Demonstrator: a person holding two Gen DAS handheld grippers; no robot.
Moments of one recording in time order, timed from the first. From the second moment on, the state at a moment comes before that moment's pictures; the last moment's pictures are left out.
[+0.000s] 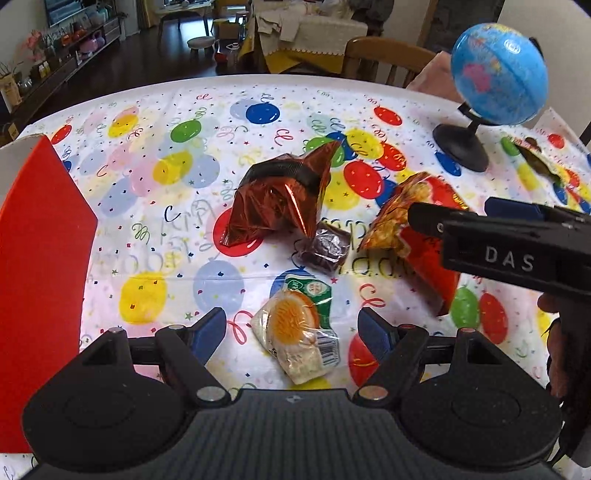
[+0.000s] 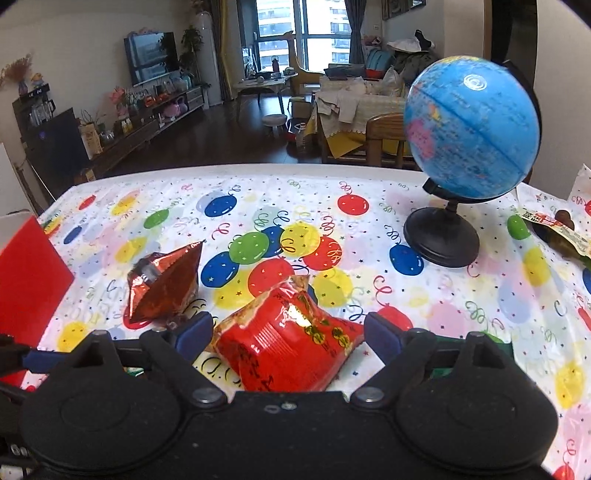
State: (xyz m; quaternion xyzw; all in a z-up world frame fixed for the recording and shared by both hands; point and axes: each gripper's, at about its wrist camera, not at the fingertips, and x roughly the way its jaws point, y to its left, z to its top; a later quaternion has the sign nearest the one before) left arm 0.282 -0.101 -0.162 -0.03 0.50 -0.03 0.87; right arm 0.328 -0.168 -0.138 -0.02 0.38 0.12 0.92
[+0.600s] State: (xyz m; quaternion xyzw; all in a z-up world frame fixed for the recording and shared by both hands) left arm 0.287 -0.100 -0.171 -0.04 0.49 -0.03 0.87; right arm 0.330 -0.159 -0.144 -0.04 0.37 0.13 0.92
